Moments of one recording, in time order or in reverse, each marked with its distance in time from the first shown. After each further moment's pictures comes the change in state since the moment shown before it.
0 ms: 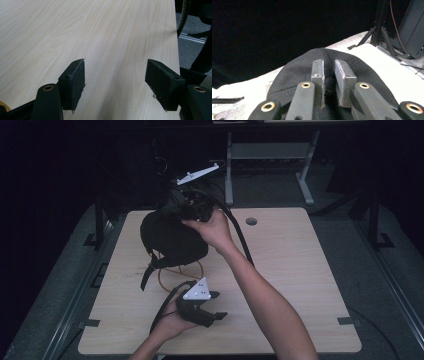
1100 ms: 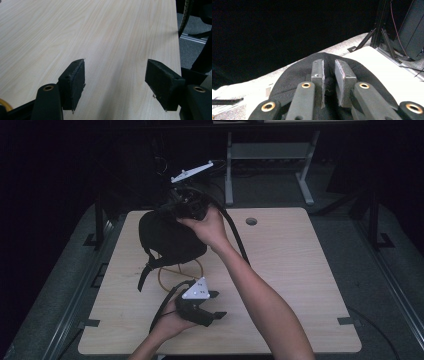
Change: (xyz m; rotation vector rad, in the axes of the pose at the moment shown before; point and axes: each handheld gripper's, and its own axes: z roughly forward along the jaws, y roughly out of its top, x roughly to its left) left arm 0.003 -0.001 -0.001 0.008 0.005 0.010; right arm 0.006 0.009 0.006 -0.003 0.000 -0.007
